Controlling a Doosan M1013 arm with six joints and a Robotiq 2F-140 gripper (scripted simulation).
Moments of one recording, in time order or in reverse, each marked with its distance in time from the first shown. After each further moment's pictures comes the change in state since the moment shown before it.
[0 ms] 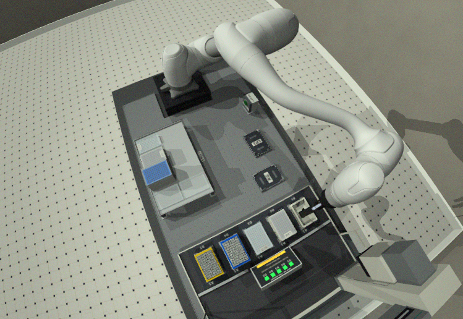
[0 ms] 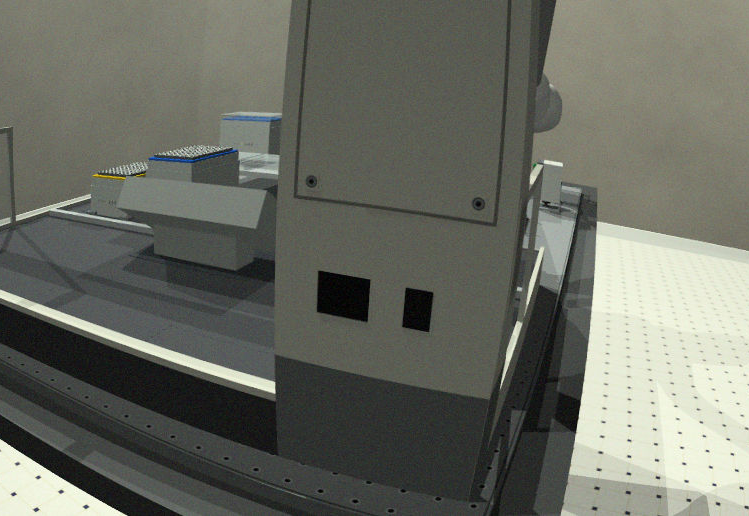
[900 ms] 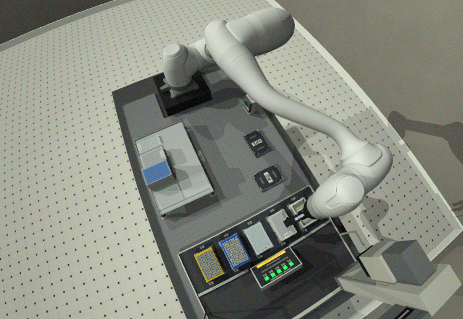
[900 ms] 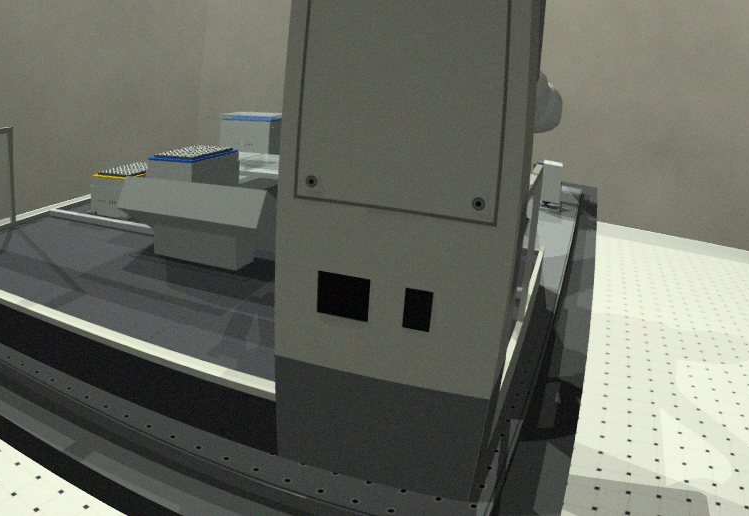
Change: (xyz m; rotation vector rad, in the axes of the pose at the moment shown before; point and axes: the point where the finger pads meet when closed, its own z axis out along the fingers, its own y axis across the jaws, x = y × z) arm 0.000 0.076 0.000 0.000 0.000 0.000
